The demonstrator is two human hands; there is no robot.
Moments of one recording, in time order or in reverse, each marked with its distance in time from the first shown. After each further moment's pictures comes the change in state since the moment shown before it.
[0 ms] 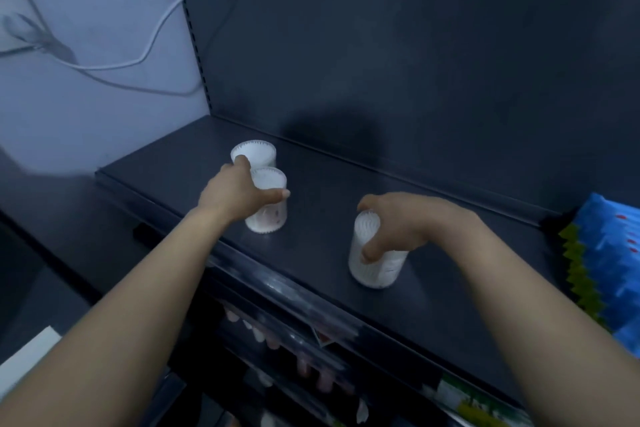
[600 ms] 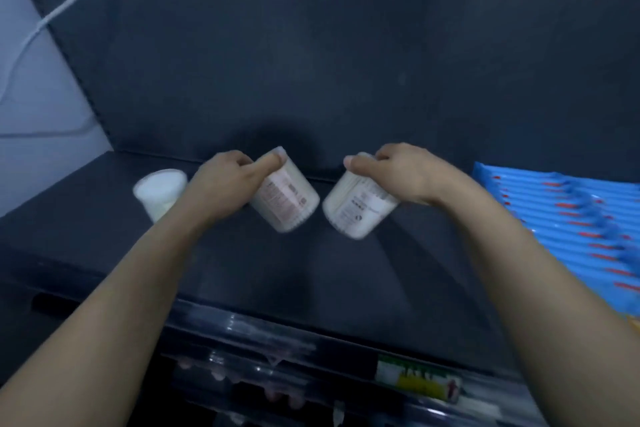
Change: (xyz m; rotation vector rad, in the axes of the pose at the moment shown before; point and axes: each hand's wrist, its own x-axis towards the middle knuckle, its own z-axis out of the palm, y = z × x) left_hand -0.025 0.108 0.003 -0.327 -0.159 0.291; right_hand -0.065 0.075 -0.024 0.485 0.482 0.325
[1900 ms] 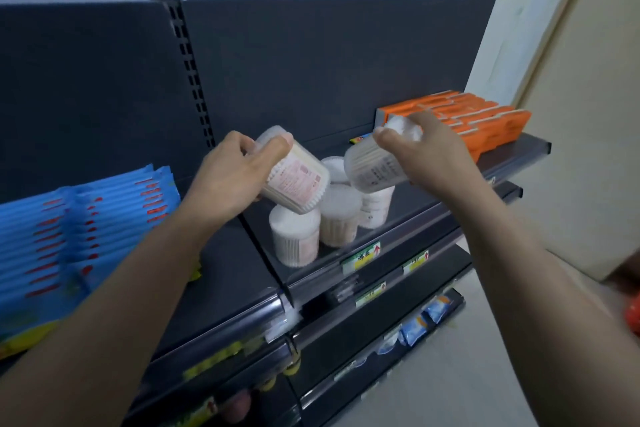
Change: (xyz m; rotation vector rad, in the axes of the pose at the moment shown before) left_hand -0.241 0.414 0.414 -0.243 -0.472 0.553; right_hand -0.359 0.463 -0.247 0.209 0.909 0.608
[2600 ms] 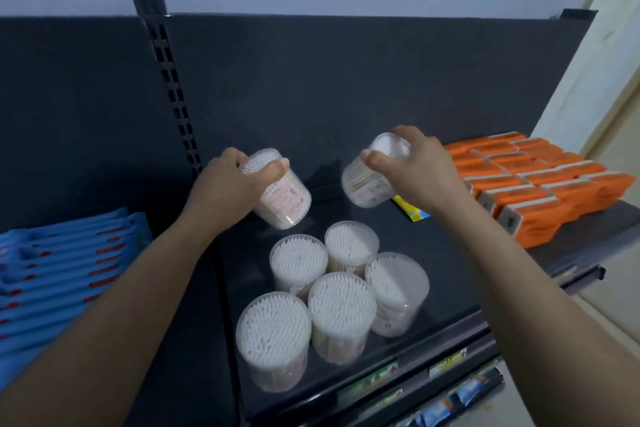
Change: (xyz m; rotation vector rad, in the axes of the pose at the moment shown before) left_hand 0.142 -0.025 0.041 0.140 0.137 -0.113; right_hand 0.174 0.018 0.069 -0.017 -0.147 -0.168
